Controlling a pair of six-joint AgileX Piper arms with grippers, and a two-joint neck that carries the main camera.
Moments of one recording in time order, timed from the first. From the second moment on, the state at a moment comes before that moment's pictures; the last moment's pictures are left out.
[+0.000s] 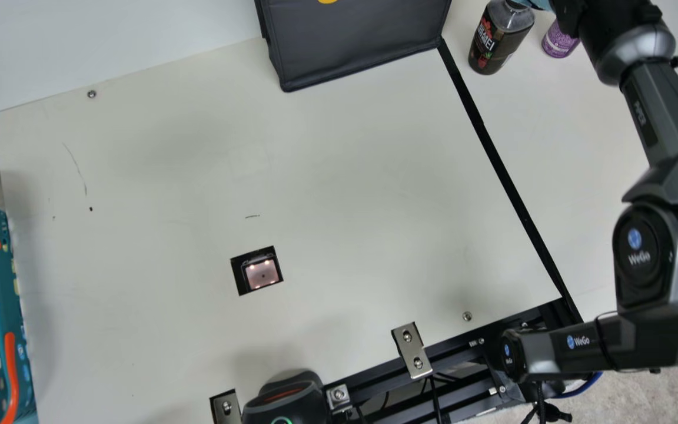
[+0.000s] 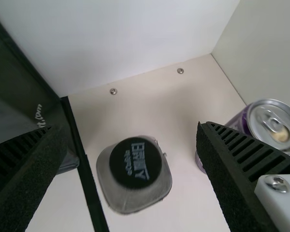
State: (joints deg) left arm 2.8 48.7 -60.2 -14.6 44.9 10.1; right arm -16.9 95.5 -79.0 -15.7 25.7 14.3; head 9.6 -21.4
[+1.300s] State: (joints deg) left arm -0.3 44.9 -66.3 -5.5 61.2 3.2; right arm -1.5 51.4 -69.3 -6.7 58.9 7.3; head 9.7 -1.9
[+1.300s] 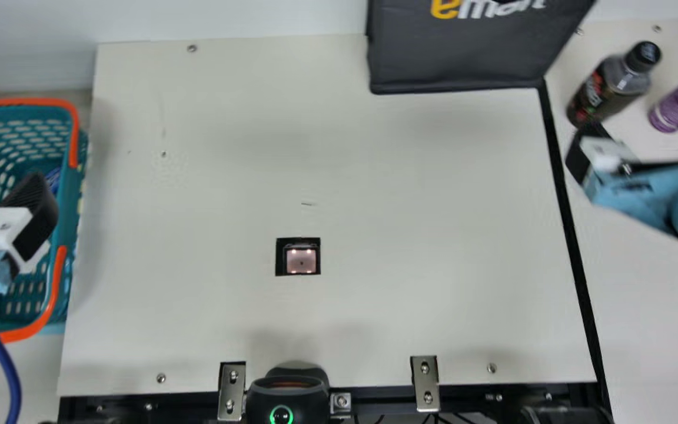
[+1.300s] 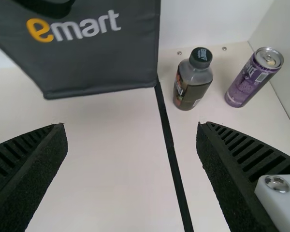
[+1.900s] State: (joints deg) left arm -1.5 43.3 -68.9 -1.5 69.6 0.0; right arm 0.7 42.2 -69.8 -0.6 70.0 0.0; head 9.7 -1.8
